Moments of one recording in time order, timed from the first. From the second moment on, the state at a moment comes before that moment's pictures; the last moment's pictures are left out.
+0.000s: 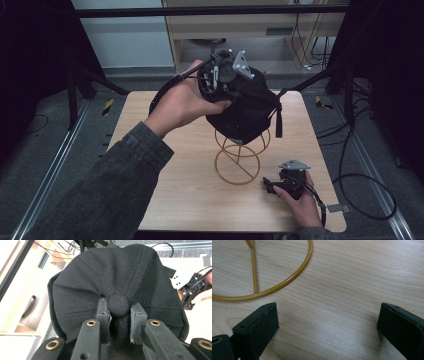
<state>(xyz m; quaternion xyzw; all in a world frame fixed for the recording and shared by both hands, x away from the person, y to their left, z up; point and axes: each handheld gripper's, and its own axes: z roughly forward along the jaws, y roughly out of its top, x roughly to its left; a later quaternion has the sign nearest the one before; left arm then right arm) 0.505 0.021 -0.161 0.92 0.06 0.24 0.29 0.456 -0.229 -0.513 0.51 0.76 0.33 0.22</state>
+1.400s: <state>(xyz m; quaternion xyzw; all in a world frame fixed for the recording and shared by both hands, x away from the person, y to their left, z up) 0.530 0.001 -0.236 0.95 0.07 0.16 0.26 0.456 -0.229 -0.513 0.51 0.76 0.33 0.22</state>
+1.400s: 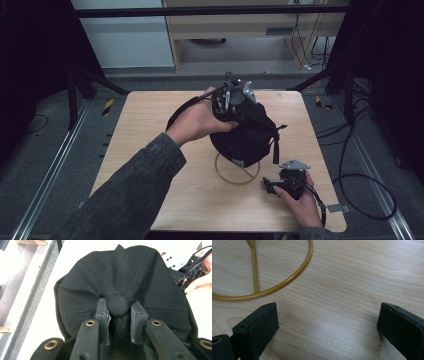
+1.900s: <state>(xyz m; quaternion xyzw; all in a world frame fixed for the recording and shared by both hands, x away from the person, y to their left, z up) 0.533 0.008 -0.241 0.95 0.09 0.16 0.26 0.456 -0.229 -0.513 0.51 0.76 0.33 0.22</state>
